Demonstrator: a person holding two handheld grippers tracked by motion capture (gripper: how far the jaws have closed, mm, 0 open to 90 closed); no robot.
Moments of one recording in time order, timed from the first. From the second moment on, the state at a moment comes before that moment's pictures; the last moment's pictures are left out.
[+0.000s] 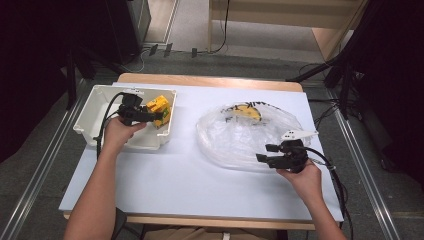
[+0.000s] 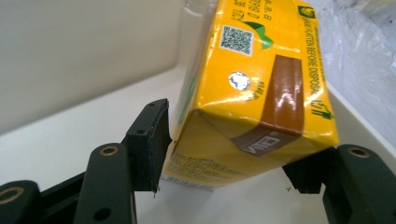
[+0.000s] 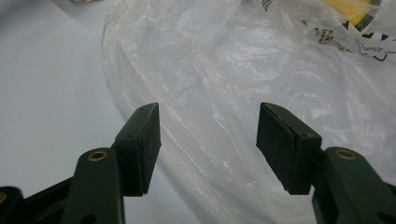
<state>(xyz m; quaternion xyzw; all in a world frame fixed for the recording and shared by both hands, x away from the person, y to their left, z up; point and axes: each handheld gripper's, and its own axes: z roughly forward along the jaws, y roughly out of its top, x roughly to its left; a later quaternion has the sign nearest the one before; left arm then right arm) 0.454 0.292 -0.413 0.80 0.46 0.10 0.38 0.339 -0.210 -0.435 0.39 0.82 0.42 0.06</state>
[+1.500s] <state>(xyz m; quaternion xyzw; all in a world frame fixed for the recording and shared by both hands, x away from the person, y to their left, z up) 0.408 0.285 -0.408 0.81 0.44 0.10 0.38 0.353 -0.206 -0.435 0.38 0.82 0.42 0.06</state>
